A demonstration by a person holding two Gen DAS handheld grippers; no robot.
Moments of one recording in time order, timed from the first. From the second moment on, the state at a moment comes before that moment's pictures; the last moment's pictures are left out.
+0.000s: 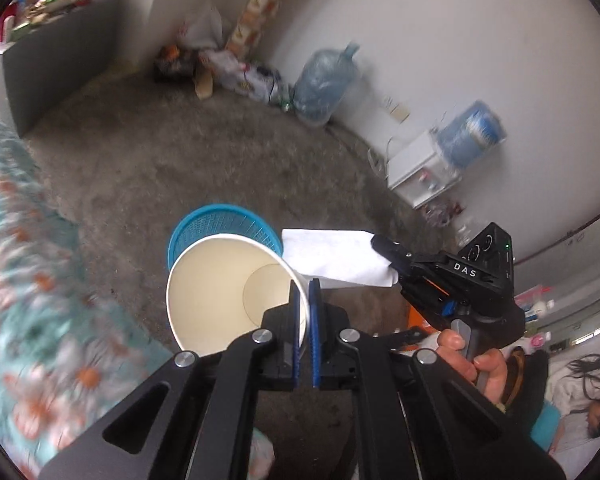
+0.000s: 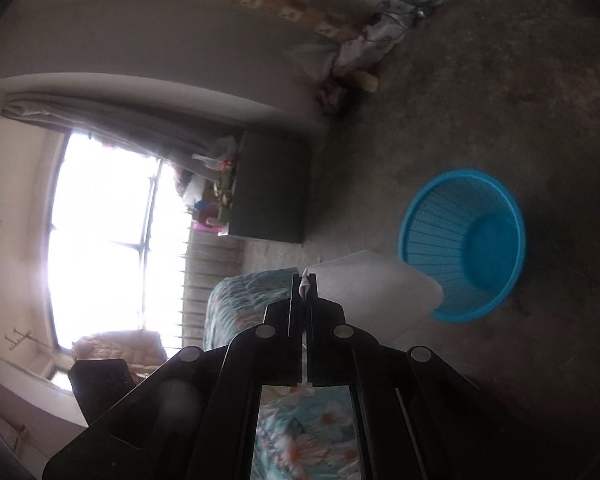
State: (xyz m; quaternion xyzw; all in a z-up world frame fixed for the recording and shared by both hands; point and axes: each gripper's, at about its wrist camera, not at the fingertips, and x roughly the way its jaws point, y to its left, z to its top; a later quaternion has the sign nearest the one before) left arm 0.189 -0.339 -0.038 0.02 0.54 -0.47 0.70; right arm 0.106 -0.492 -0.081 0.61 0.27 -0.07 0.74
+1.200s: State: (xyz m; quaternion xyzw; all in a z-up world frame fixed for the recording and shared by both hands) left arm 0.148 -0.324 -0.016 0.06 0.44 -0.47 0.76; right arm 0.095 -0.442 -0.045 0.37 0.32 -0.26 0.83
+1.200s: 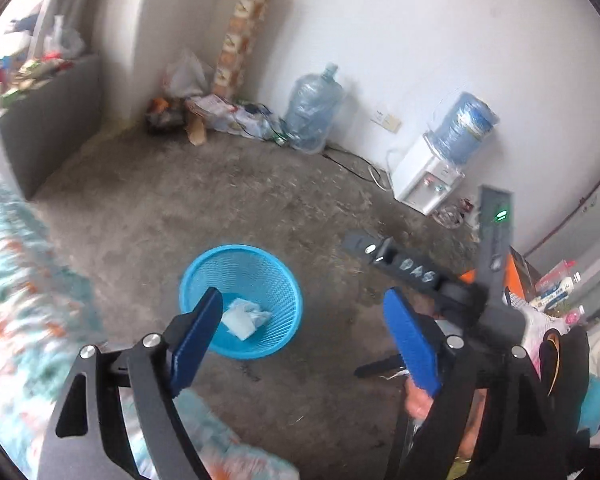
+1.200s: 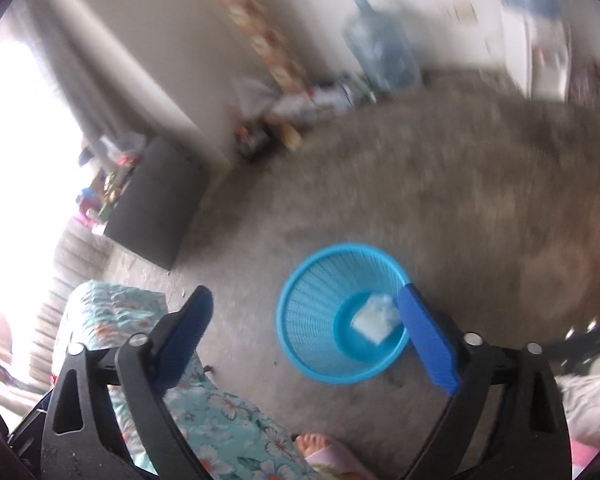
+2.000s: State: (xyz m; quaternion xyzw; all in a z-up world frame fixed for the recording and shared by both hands) left arm 0.085 0.008 0.051 -0.12 0.36 -0.30 0.87; right arm 0.128 -0.215 0.049 0.01 0.32 -0.14 0.94
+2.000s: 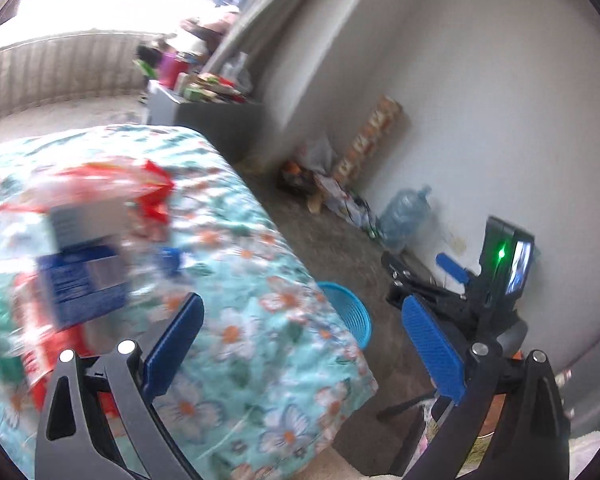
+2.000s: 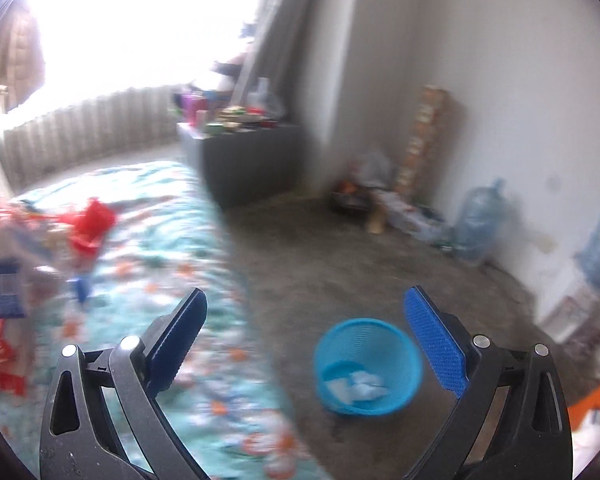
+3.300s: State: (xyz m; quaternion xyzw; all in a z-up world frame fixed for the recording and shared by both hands) left arm 0.329 0.186 0.037 -0.33 0.51 -0.24 0.76; right arm 0.294 -0.160 -0.010 0.38 0.48 0.21 0.76
